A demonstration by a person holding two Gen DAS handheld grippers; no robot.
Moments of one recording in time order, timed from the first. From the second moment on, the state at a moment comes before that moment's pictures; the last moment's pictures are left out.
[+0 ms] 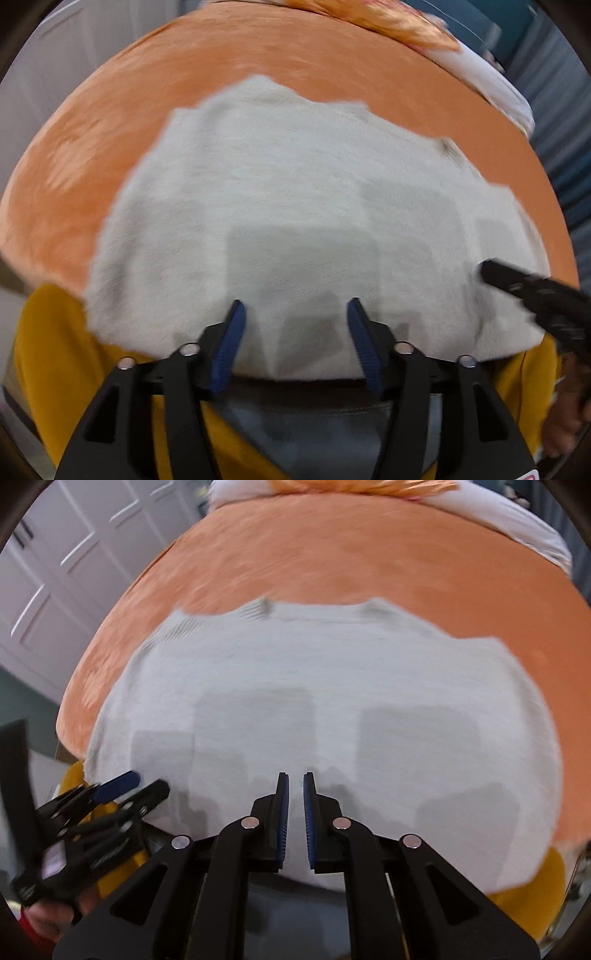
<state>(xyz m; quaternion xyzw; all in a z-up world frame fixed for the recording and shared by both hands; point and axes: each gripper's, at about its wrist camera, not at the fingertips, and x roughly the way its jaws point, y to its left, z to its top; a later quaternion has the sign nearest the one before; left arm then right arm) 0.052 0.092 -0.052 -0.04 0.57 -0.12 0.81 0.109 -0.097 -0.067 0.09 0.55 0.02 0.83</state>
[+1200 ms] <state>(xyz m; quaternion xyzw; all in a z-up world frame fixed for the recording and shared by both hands) 0.072 0.038 0.052 -0.09 0.48 -0.27 0.83 0.048 -0.183 -0.075 0.23 0.55 0.03 0.81</state>
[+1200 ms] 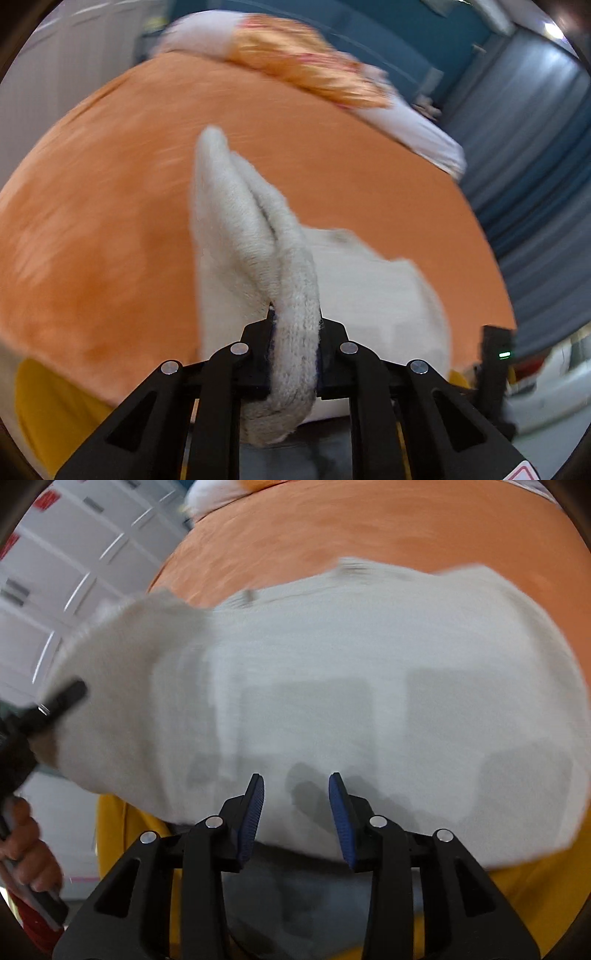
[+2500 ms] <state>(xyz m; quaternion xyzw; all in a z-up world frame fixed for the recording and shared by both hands) 0.010 -0.014 0.009 0.05 0.53 -0.26 0.81 0.031 -0.305 0.016 0.41 0.34 0.11 0.84</state>
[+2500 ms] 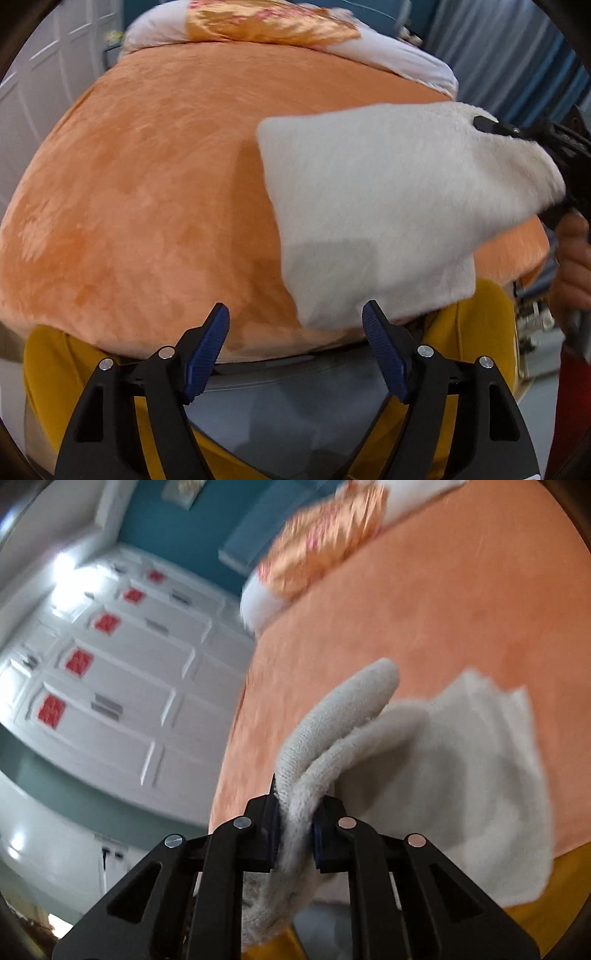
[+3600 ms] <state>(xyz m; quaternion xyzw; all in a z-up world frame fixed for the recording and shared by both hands) 0.017 -0.058 -0.077 0.13 0.58 -0.27 0.76 -0.068 -0.351 -0.087 0.33 0.47 -0.06 0.82</state>
